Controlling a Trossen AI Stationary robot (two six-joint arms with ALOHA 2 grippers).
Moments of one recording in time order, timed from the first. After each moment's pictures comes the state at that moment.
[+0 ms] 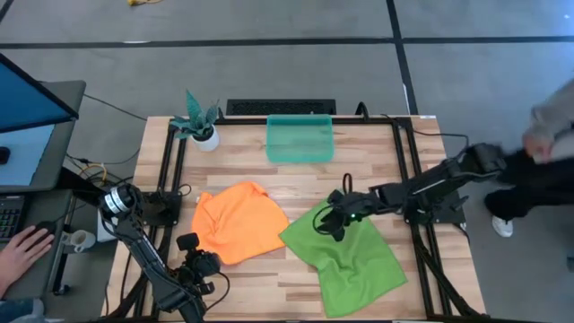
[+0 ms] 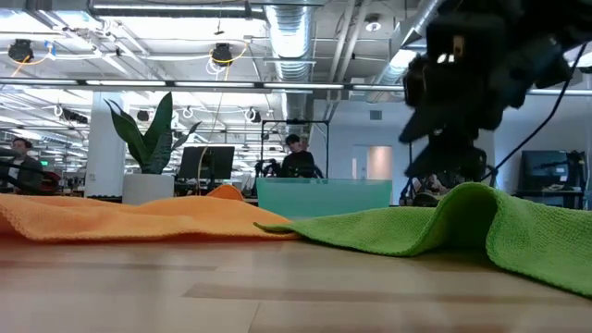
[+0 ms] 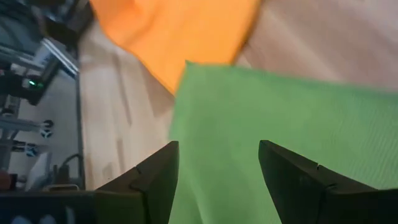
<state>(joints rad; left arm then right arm) -1.01 1.86 1.29 -1.40 -0.46 -1.37 0.21 1.43 0.51 0.23 -0.05 0.86</state>
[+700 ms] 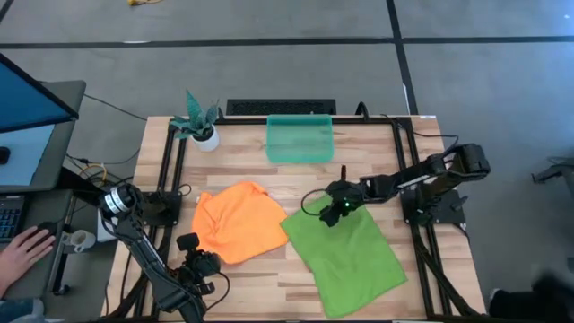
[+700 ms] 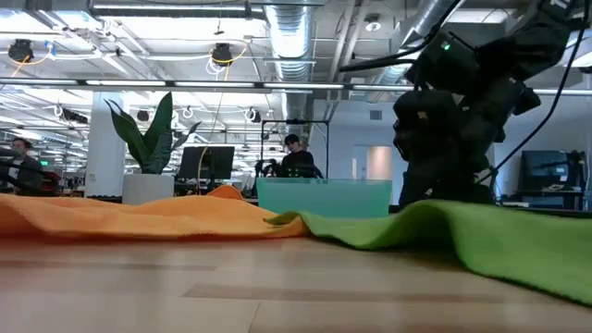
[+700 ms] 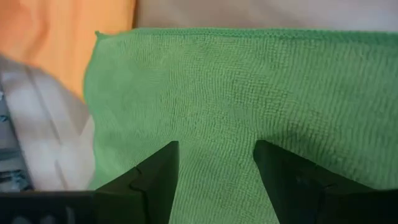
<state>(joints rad) -1.01 1.86 1.29 -1.40 -0.46 -1.37 0.01 1.56 0.52 0.09 -0.17 0.91</state>
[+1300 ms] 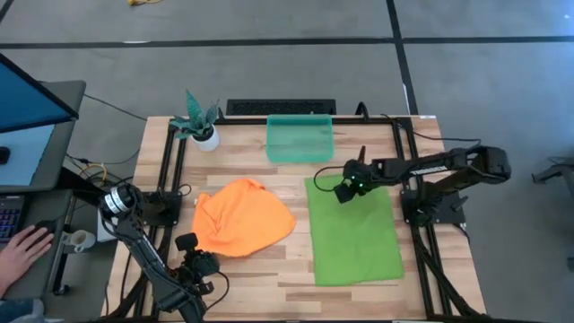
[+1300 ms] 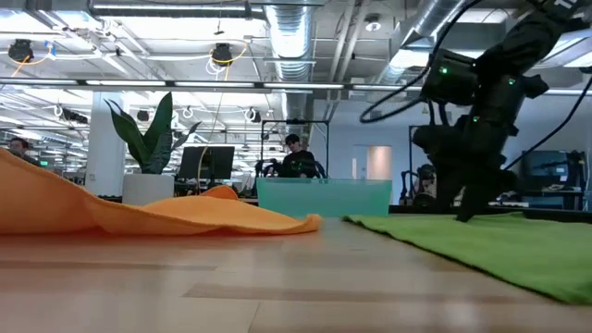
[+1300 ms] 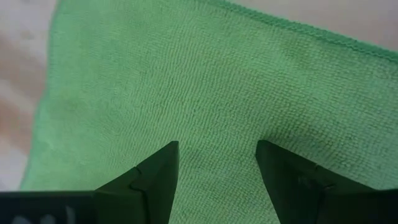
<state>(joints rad) -1.01 1.86 1.29 -1.41 -0.43 -1.37 -0.22 1.33 0.51 -0.37 -0.03 0.86</state>
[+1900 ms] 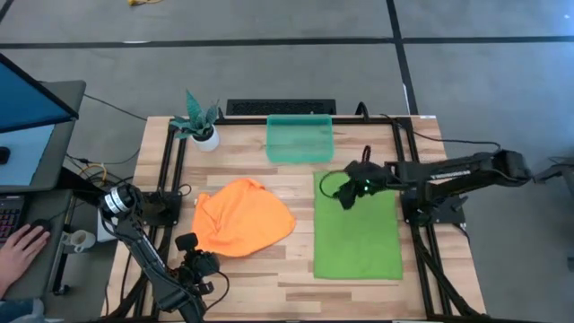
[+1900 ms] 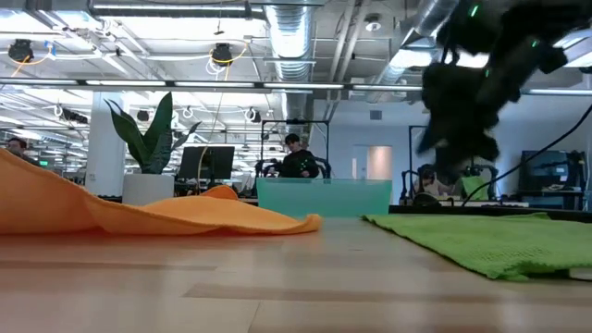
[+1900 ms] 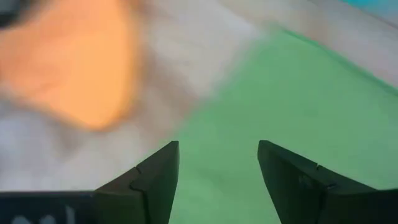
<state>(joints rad) -1.01 1.86 1.29 -1.41 -0.43 -1.37 -0.04 1.10 0.51 -0.18 0.01 0.69</state>
